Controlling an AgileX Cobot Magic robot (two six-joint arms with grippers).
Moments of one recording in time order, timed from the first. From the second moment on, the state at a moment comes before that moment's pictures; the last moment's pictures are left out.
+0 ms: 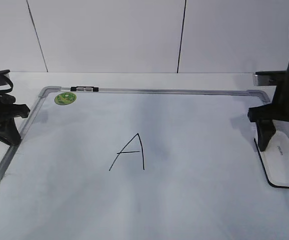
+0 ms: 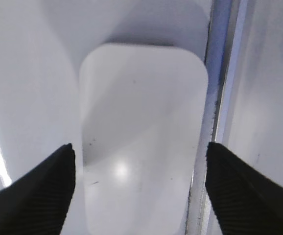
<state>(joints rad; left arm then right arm) -0.02 1.95 -1.22 -0.31 0.80 0.13 0.11 1.90 -1.37 -0.08 1.20 0.11</state>
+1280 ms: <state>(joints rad) -0.02 1.95 -1.22 -0.33 0.81 0.13 0.11 1.75 -1.46 -0.01 1.22 0.11</state>
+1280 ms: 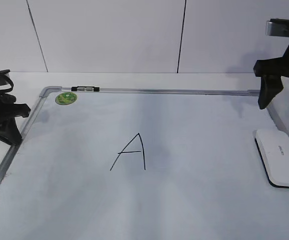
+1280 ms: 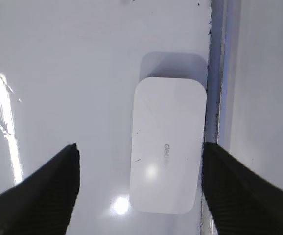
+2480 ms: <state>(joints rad) -0.02 1.63 -1.21 -0.31 0.81 0.13 0.12 1.66 -1.46 0.02 1.22 0.07</state>
